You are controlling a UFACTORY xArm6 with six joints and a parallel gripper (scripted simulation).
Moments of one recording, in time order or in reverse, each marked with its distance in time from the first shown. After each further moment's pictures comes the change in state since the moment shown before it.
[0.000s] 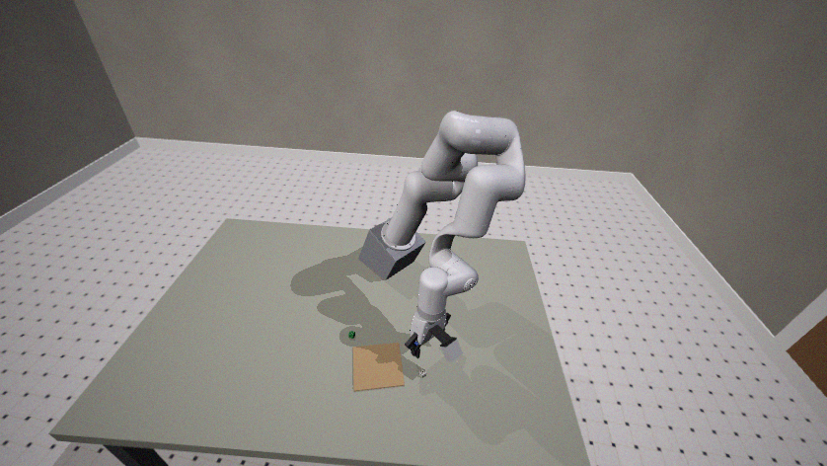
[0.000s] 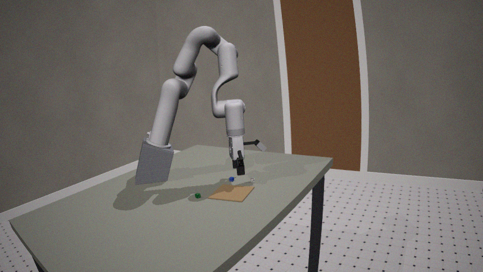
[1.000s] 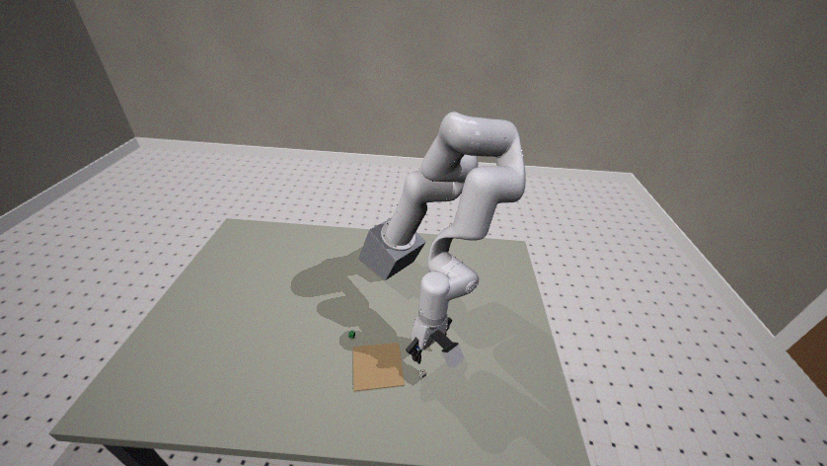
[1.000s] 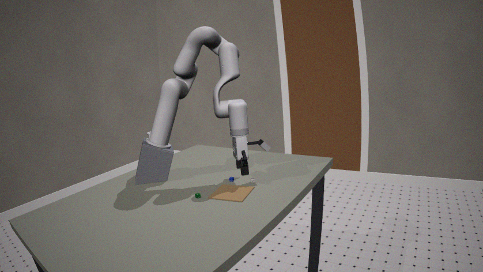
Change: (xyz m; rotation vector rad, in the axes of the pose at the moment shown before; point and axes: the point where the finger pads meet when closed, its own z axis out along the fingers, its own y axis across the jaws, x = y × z) arm 0.015 0.009 0.000 -0.002 0.005 0.000
